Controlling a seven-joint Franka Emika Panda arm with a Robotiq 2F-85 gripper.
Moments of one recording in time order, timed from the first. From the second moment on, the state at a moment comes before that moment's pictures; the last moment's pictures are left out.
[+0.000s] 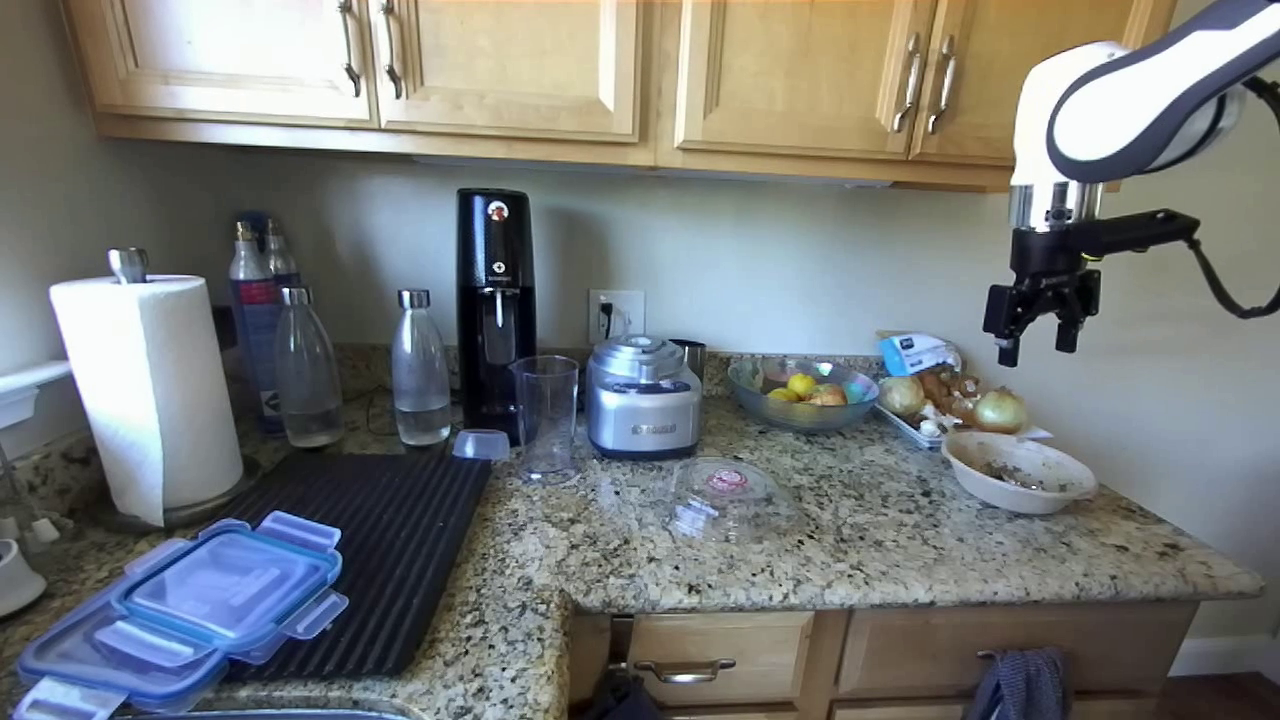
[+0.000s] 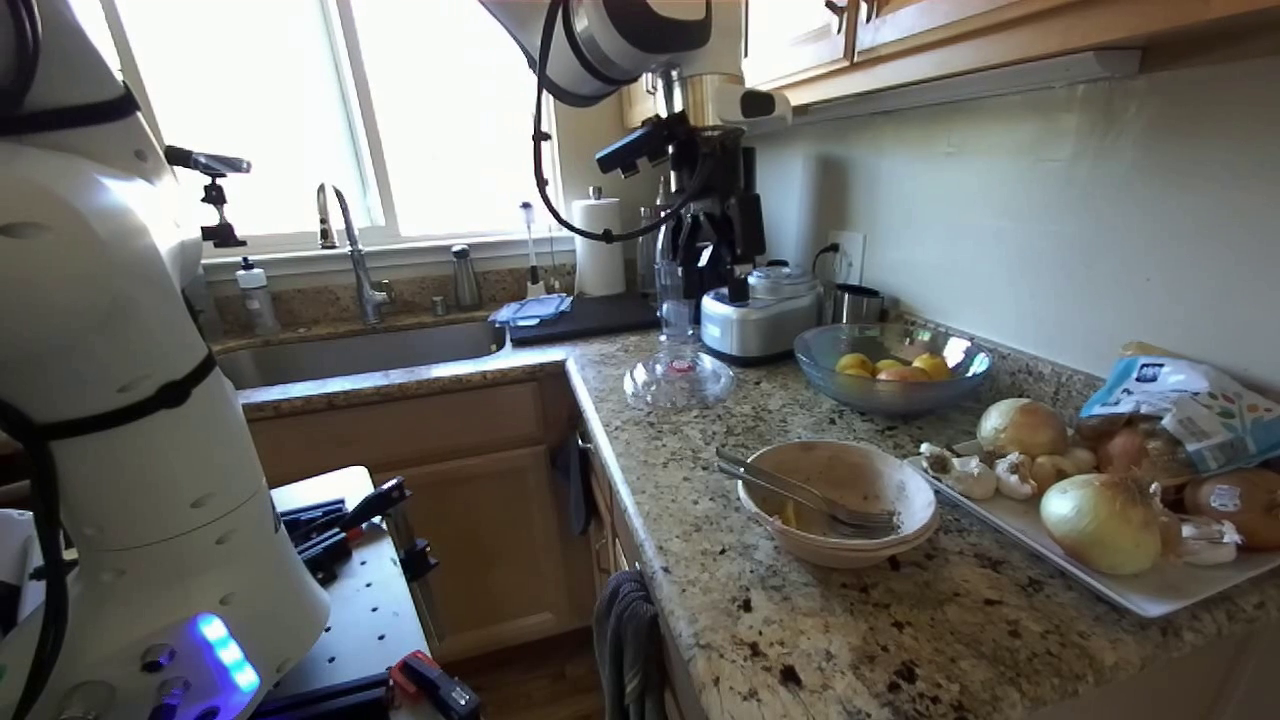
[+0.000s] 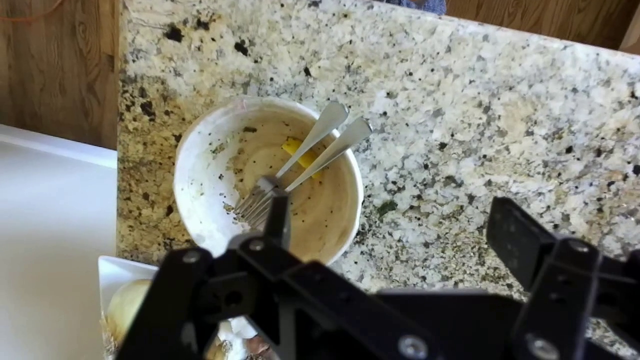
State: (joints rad) arm -0.09 -0.09 0.03 -2.28 -0.19 2.17 0.18
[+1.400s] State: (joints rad) arm -0.09 0.33 -0.15 -2.11 0.08 2.33 0.64
